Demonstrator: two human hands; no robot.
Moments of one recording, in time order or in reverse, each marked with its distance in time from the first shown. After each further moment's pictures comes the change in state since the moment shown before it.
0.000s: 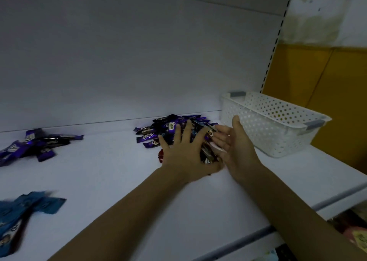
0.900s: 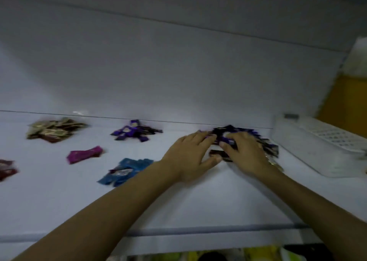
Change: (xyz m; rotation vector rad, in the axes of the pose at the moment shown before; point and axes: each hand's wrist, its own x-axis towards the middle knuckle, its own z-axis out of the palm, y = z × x) left_hand -0.131 -0.092 -0.102 0.043 0.066 0.093; right_hand -0.049 0.012 0.101 -1.501 -0.142 -0.605
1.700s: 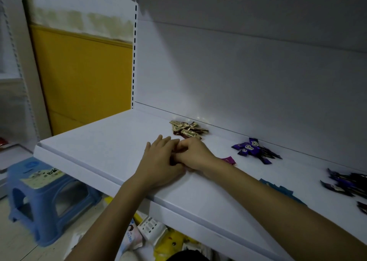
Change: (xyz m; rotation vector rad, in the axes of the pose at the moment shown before) left_hand -0.254 -0.208 -0.091 -0.081 0.335 -0.737; right_hand -0.015 -0.401 0.100 0.668 -0.618 -0.373
